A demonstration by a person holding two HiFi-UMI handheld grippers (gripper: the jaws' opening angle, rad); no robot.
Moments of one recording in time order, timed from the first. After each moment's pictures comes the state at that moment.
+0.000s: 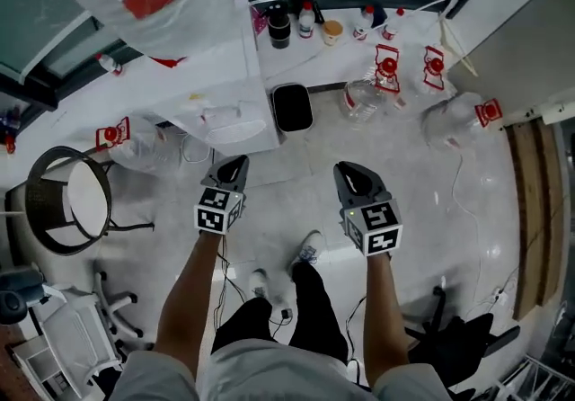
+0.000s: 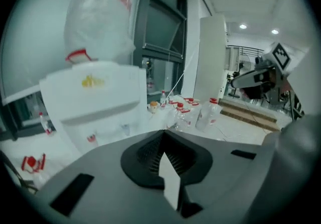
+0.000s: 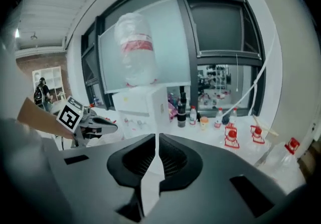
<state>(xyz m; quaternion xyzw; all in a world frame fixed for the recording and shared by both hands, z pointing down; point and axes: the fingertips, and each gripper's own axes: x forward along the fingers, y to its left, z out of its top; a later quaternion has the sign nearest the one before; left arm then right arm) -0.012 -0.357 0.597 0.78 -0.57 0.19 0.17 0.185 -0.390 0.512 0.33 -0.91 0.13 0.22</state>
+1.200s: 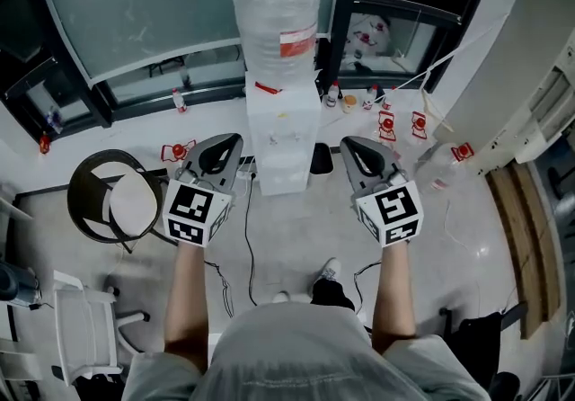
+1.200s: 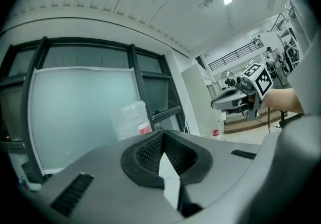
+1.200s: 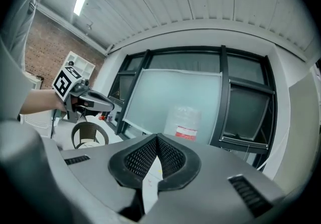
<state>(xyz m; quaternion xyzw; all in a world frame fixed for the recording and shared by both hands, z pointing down) -0.115 -0.042 0.149 0.77 -0.61 0.11 -0.11 0.058 -0.103 0.146 0.30 -0.94 -0.15 0.10</state>
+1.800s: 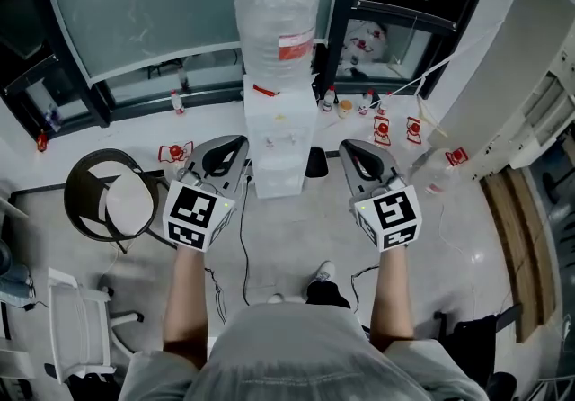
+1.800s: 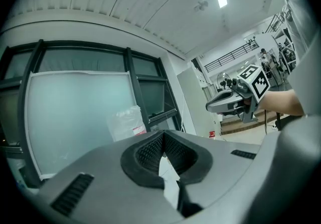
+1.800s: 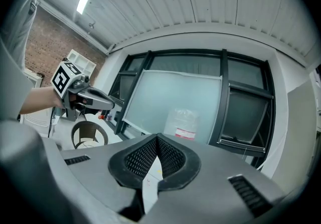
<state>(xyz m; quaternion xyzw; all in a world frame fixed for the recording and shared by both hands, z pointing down) -0.091 -0.019 0.129 0.78 -0.60 0.11 -0.12 0.066 -0.081 0.132 0.30 -0.93 -0.17 0.10</state>
